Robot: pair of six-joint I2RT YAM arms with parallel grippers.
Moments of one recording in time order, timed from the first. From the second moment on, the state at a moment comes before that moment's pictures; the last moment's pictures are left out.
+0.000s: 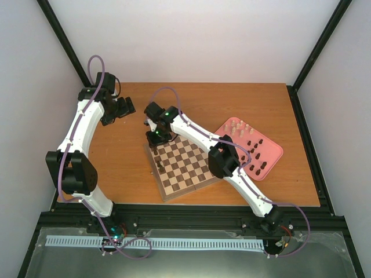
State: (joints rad) left arm -0.05 1.65 1.62 -1.08 0.01 -0.49; right arm 0.87 2.60 2.53 -1.14 -0.31 0.33
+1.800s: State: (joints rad) left arm -0.05 1.65 1.62 -1.08 0.00 -0.49; right arm 0.87 2.60 2.53 -1.13 -0.35 0.31
